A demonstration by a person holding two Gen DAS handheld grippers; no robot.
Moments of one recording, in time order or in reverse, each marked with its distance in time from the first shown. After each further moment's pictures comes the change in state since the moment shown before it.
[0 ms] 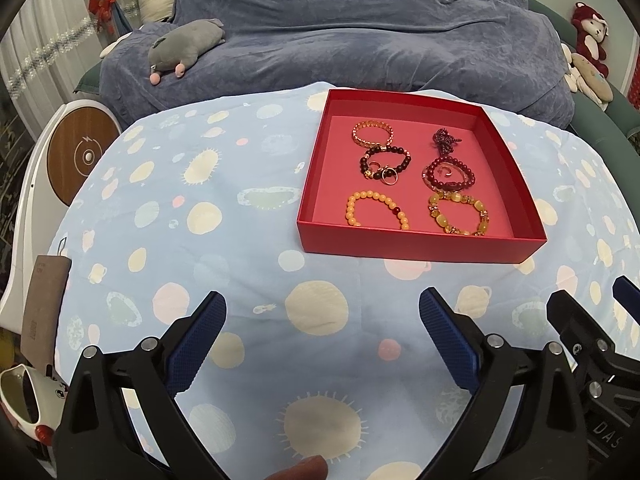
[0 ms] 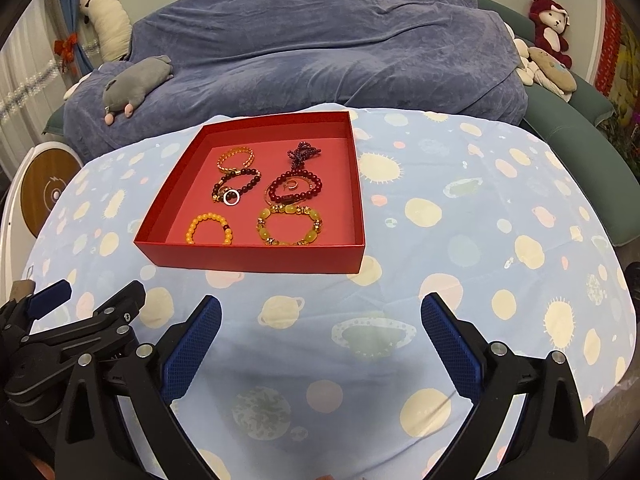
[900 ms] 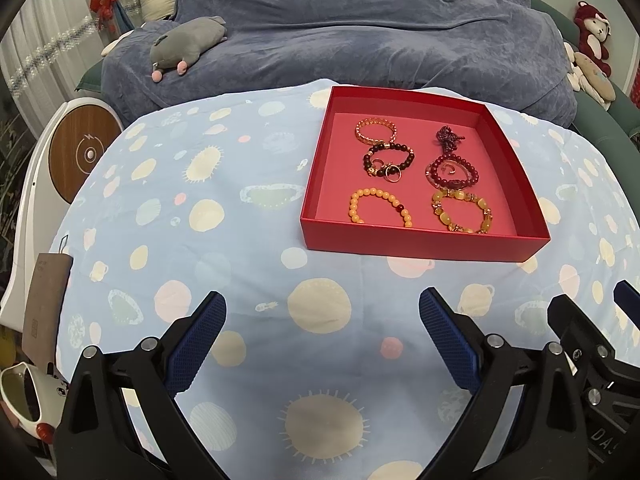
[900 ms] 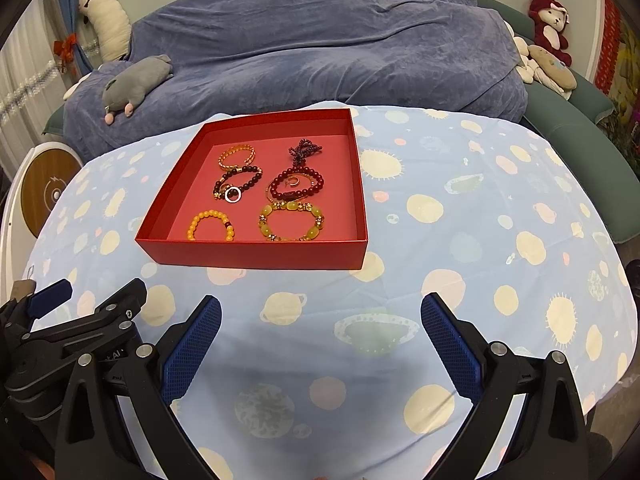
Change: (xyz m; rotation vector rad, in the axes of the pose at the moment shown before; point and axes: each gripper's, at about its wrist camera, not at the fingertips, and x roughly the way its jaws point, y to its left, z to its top) left arm 0.002 0.000 0.000 -0.003 0.008 0.005; right arm 0.001 0.002 -0.003 0.005 0.006 0.001
